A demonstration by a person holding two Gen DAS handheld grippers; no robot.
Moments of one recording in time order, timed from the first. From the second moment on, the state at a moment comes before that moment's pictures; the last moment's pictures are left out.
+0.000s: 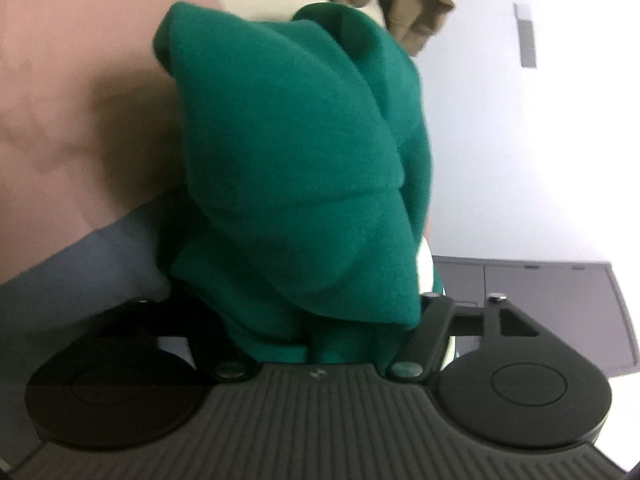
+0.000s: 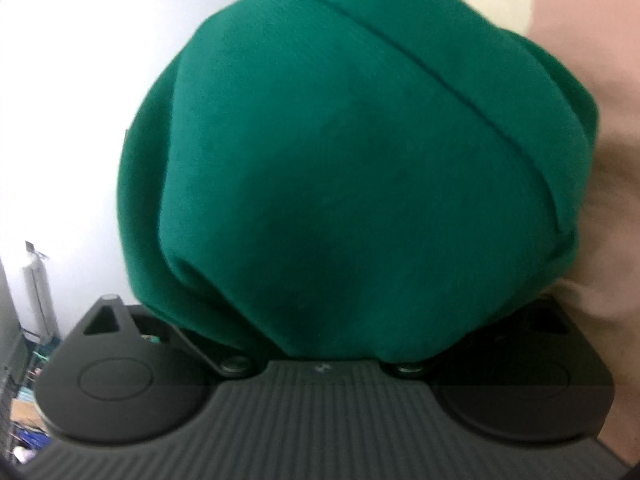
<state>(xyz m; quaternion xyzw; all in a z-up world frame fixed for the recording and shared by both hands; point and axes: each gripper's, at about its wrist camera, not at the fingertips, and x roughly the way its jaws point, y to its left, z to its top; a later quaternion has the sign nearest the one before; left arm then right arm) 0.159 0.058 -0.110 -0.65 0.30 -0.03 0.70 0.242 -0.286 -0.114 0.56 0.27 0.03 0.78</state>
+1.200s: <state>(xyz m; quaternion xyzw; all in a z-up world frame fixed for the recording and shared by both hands) 0.215 -0.103 -0.008 -0.49 0.27 -0.22 0.80 0.173 -0.381 0.004 0.33 0.17 0.11 0.92</state>
